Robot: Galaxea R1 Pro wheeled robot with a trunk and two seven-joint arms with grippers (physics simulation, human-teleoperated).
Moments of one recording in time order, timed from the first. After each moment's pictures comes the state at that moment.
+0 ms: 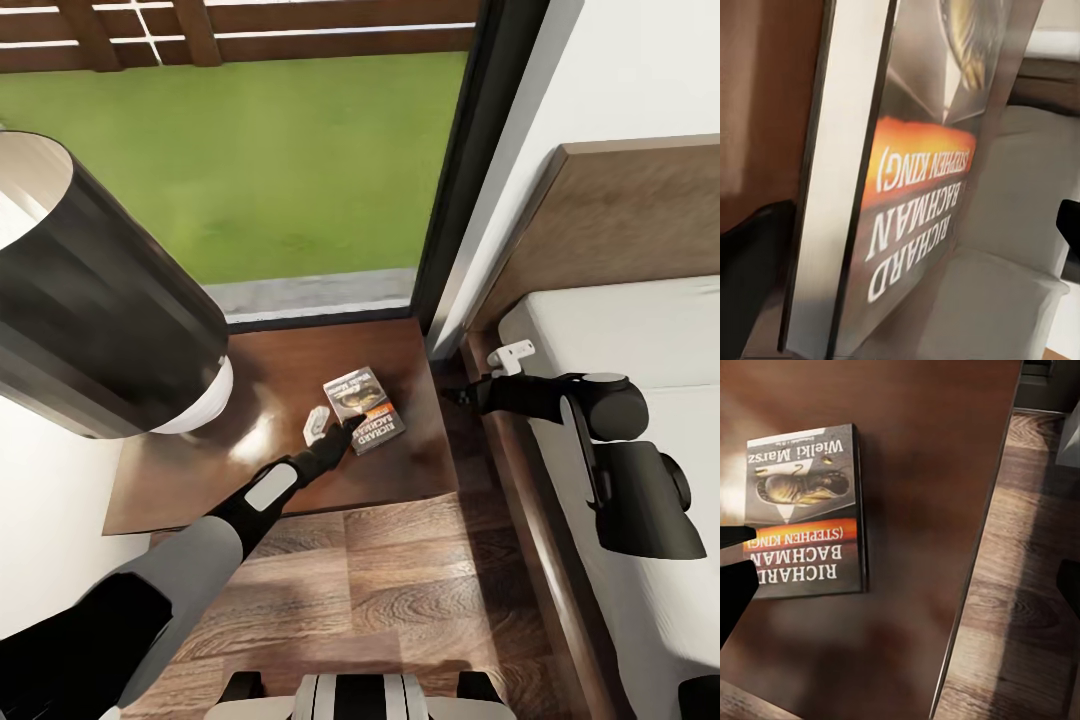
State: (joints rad) left arm -1.00 -0.11 -0.49 -0.36 1.39 0.22 -0.37; right arm -0.84 -0.15 0.03 -1.60 0.19 1.04 0.71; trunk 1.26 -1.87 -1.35
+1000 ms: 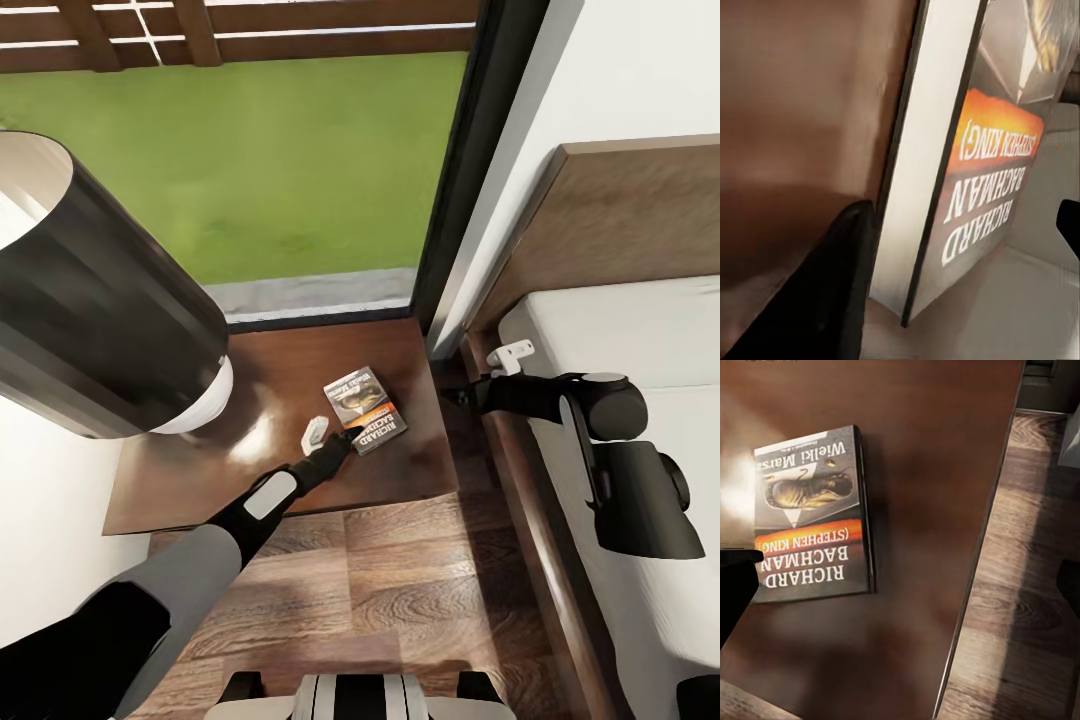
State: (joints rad) left arm -0.97 -0.11 -0.49 -0.36 1.38 0.21 -0.30; right arm -0.84 -0.14 0.03 -1.60 0.19 1.04 0.71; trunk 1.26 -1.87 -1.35
